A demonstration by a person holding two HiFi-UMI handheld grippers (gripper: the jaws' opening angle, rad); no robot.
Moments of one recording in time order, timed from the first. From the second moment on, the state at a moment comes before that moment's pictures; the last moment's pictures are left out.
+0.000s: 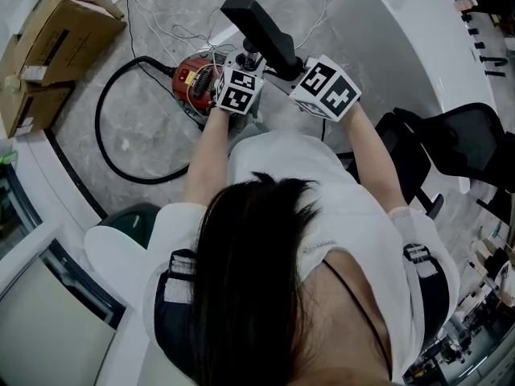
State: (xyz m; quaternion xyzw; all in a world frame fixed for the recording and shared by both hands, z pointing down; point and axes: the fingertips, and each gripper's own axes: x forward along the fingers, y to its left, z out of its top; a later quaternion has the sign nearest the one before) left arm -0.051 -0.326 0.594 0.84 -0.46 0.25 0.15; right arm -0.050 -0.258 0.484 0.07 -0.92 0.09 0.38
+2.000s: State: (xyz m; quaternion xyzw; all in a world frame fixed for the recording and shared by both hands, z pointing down) left arm -0.068 -0.301 0.594 0.83 -0.47 0.18 0.22; right arm -0.038 -0.261 0.481 0.09 -0.93 0.11 0.34
